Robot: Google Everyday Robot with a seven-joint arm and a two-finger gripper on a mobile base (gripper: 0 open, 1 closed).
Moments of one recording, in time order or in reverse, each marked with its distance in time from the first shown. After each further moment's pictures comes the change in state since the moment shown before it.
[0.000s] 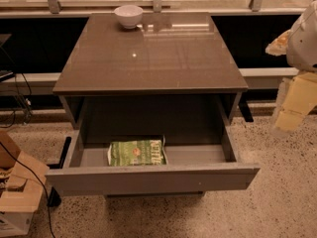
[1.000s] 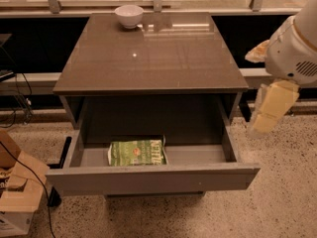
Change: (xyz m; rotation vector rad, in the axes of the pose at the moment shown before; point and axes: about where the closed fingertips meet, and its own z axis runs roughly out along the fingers) arm -0.023 -0.004 0.034 -0.029 -0.102 -0.030
